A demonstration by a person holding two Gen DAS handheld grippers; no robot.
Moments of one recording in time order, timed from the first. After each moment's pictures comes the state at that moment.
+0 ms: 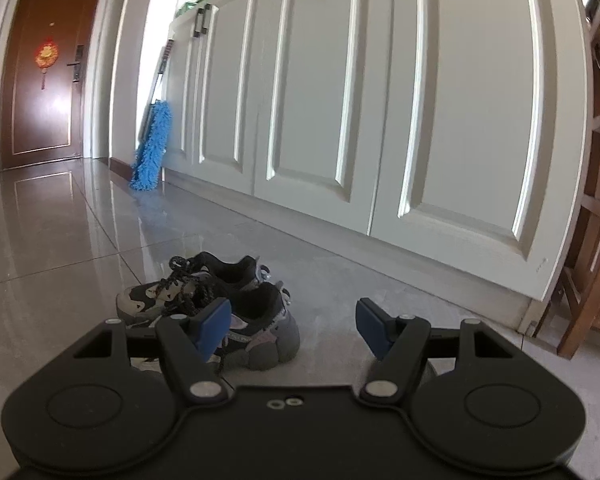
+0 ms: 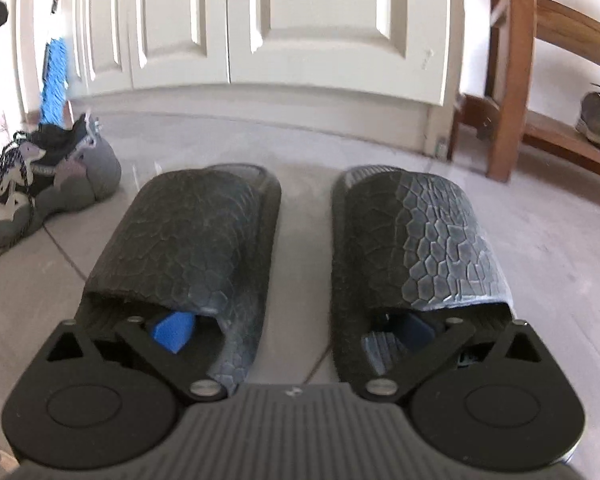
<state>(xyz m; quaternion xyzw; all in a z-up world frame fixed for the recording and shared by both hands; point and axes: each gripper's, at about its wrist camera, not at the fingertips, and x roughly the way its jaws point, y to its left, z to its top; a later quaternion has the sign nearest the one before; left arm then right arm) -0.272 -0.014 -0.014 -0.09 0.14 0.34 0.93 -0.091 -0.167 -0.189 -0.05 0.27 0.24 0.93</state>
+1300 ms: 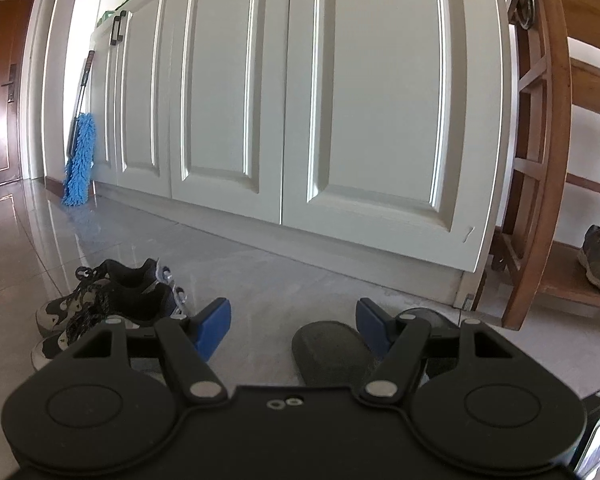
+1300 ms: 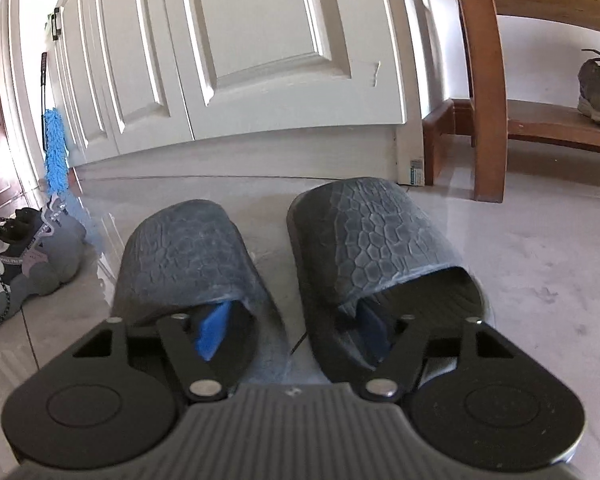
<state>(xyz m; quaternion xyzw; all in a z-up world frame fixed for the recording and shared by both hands) -0.218 -0.072 -0.030 -0.05 0.16 0.26 0.95 -0.017 -0.228 -0.189 0.03 0.24 0.27 0.93</state>
